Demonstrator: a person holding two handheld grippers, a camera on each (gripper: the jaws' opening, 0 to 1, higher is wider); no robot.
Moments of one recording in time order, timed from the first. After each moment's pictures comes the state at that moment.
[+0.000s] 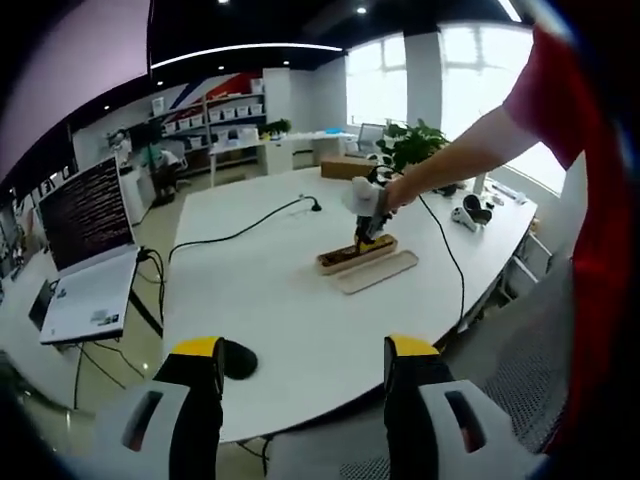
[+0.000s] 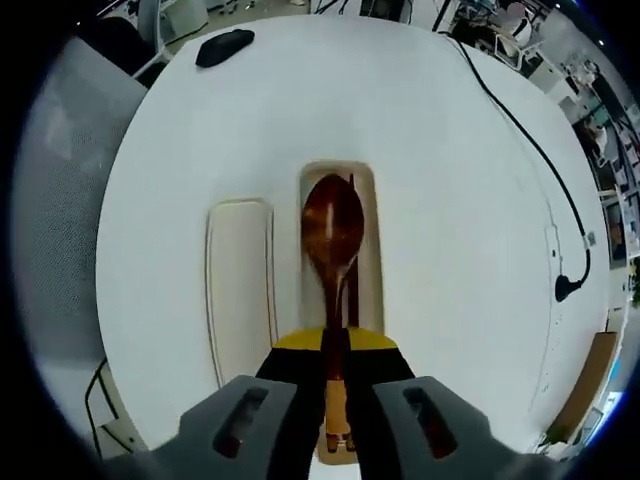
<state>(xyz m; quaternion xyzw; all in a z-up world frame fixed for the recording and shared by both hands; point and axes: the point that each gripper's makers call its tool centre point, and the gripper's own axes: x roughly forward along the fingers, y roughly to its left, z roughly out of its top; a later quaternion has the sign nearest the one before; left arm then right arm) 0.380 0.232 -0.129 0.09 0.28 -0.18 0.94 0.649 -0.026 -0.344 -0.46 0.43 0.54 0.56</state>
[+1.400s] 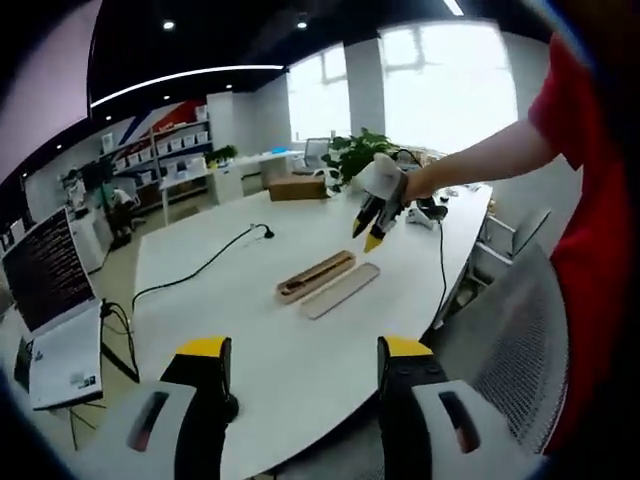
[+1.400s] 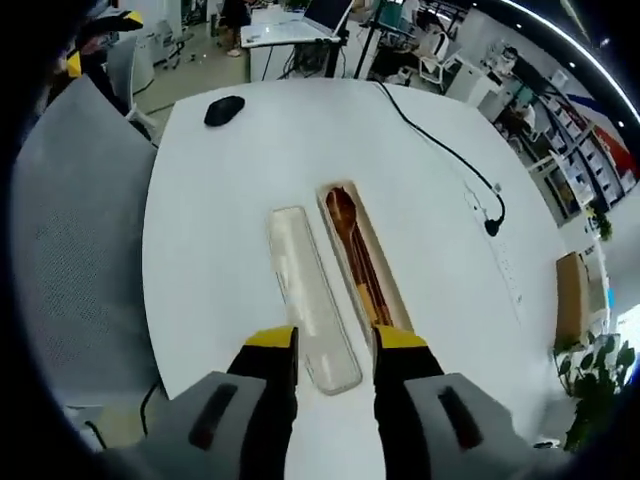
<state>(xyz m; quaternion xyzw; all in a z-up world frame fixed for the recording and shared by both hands) 0.396 0.184 -0.110 0.13 0.23 -0.30 0.92 0.562 -0.089 -0.242 -0.38 0.36 0.47 0.72</state>
